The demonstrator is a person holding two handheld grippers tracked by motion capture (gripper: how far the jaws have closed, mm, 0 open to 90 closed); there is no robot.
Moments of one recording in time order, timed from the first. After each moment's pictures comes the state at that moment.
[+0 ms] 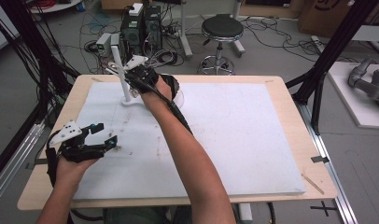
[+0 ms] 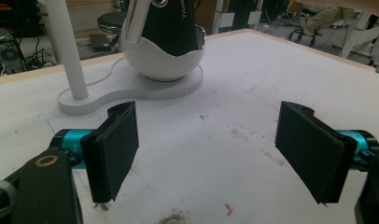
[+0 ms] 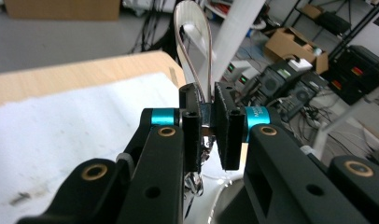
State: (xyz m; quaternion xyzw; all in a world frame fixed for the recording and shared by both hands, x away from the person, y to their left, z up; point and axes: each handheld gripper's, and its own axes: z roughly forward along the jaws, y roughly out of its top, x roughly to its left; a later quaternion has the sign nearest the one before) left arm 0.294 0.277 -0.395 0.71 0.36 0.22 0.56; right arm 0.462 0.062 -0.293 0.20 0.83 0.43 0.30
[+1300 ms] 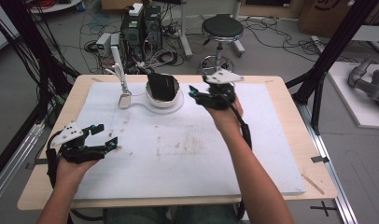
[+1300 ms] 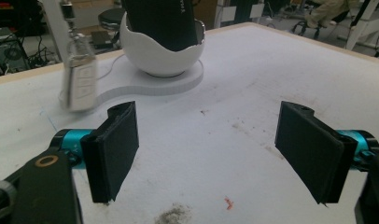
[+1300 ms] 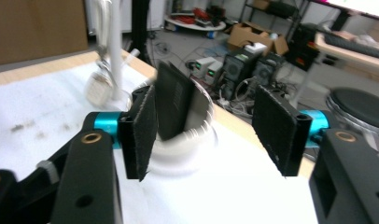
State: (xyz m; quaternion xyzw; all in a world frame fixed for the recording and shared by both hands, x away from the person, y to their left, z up) left arm 0.291 0.273 -0.394 0.72 0.36 0.23 0.55; right arm 0.397 -0.151 -0.293 0.30 0.76 0.49 0.30
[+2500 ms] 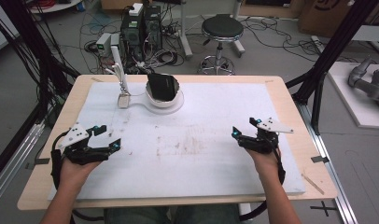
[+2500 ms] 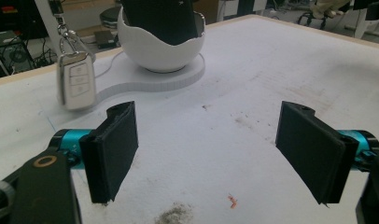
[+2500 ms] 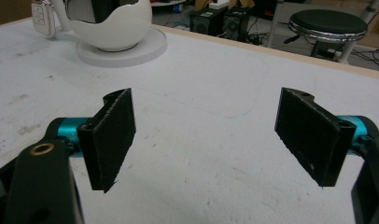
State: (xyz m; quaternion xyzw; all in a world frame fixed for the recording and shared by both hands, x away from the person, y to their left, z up) left arm 0.292 0.266 -0.401 0.73 0.35 0.24 0.54; right arm 0.333 -0.281 -0.402 0.42 0.72 0.48 0.28
